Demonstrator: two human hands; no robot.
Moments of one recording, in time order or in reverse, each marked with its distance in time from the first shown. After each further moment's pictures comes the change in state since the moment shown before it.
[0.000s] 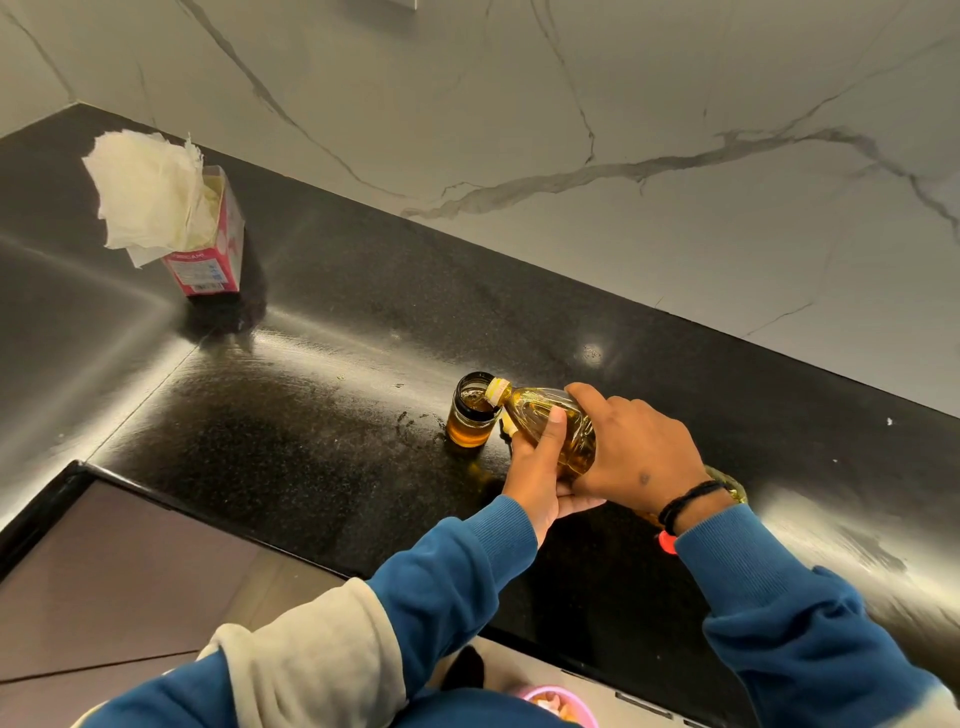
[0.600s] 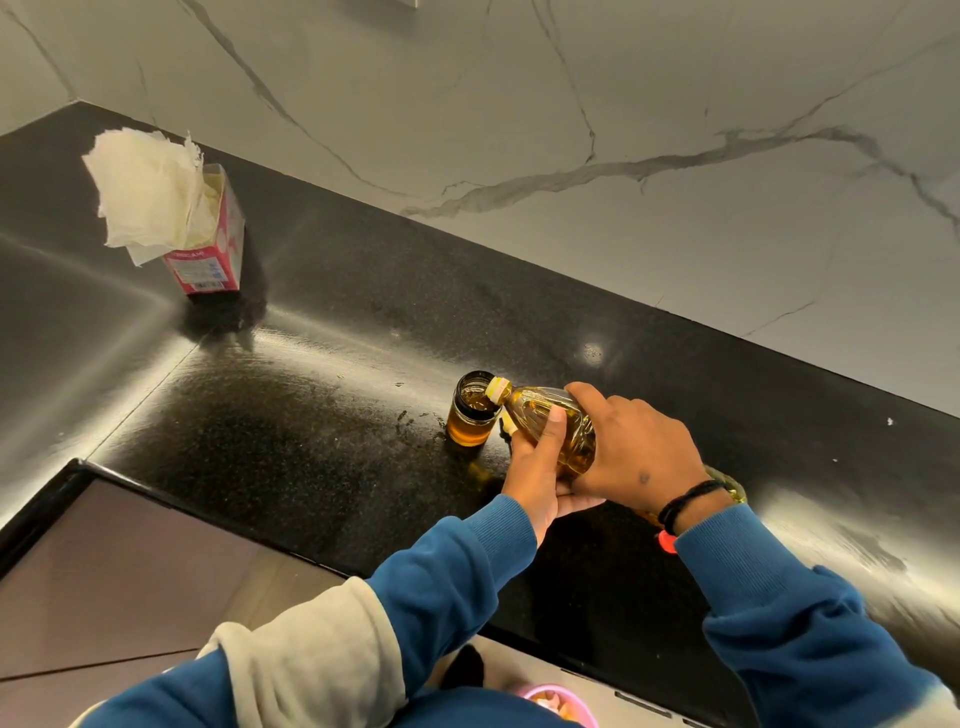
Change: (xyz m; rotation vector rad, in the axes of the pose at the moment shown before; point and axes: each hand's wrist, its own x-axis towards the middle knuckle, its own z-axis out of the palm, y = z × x) left_hand 0.000 0.000 -0.001 0.004 -0.001 0.001; right_hand 0.000 0.001 0.001 0.009 0.000 -0.012
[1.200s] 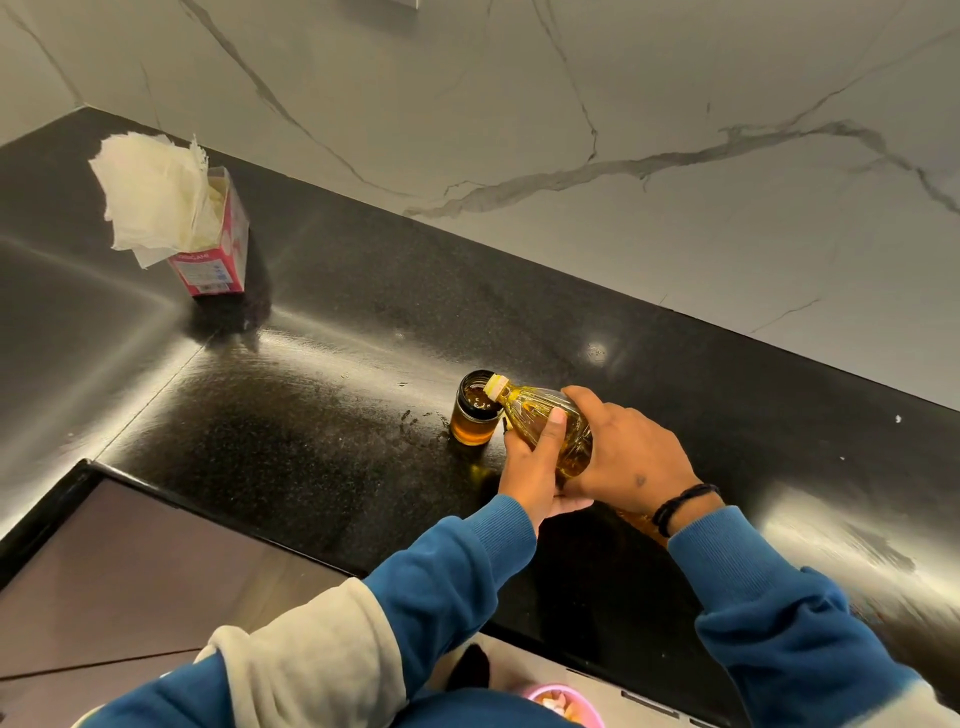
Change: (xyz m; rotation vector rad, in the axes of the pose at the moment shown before) left_hand -0.004 0.006 -0.002 0.099 0.097 0.022; right_hand 0.002 -0.003 0.015 0.121 -0.041 0.031
